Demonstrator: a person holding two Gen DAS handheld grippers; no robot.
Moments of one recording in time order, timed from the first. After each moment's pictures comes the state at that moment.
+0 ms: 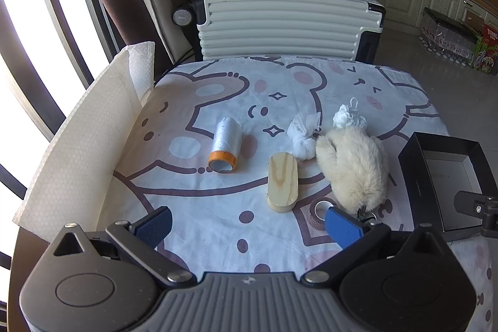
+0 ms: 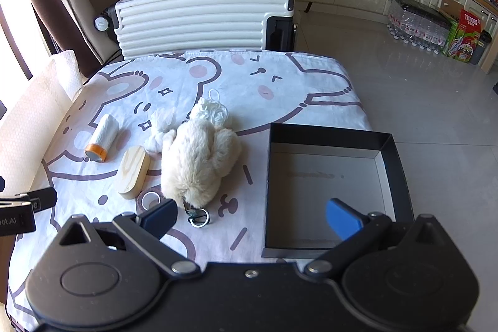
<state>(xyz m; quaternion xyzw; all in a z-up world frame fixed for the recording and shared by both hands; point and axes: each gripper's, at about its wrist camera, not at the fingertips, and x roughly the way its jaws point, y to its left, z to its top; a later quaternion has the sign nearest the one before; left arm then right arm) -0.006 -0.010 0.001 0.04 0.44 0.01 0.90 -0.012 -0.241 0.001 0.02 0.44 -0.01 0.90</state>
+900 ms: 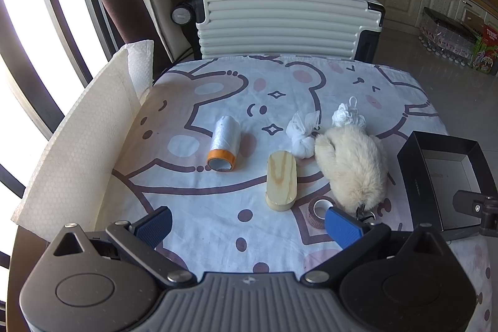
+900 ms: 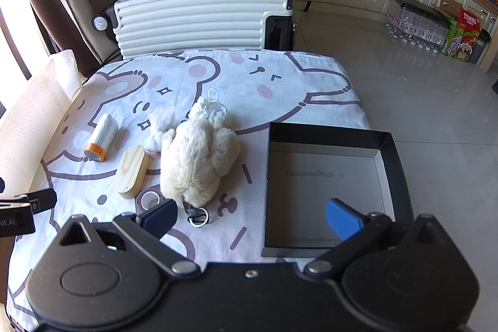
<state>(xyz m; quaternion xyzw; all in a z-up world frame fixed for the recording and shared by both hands) -0.006 -0.010 -0.001 0.04 0.44 0.01 0.89 -0.012 -0.241 -0.001 0.02 0.44 -0.01 0.90</state>
